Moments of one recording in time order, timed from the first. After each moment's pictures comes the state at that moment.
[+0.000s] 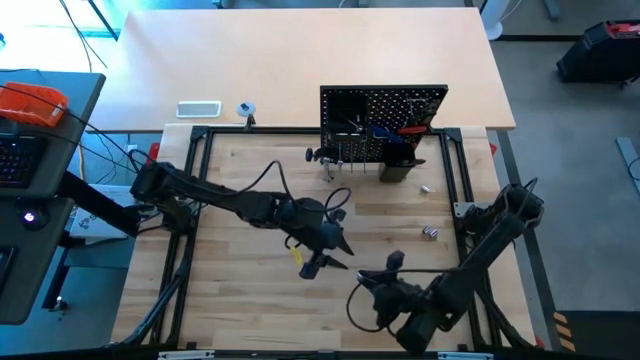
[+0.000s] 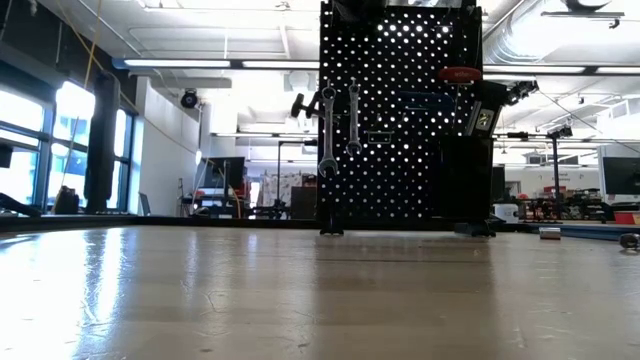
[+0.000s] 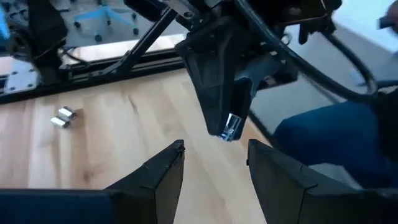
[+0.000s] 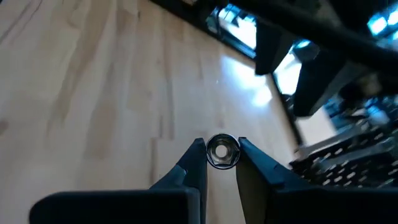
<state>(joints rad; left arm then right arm) -0.19 1.74 1.39 -0.11 0.24 0.05 0.84 1.75 1.34 -0.67 1.05 0.33</state>
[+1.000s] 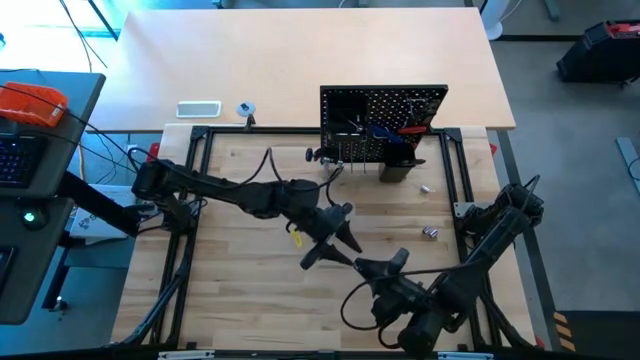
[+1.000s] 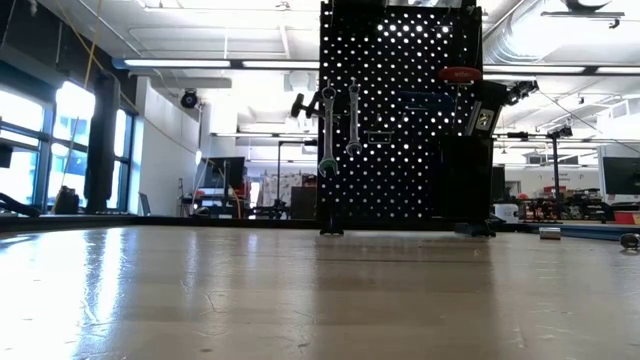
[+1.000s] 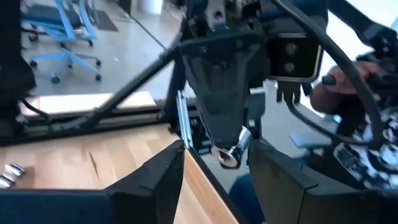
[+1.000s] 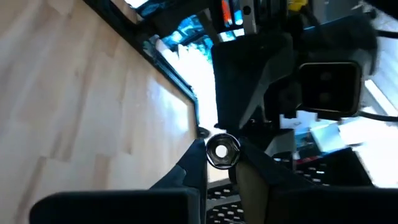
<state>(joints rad) -0.12 1.74 1.39 0.15 0.48 -0.15 0.82 1.75 1.52 -0.67 1.30 -0.17</state>
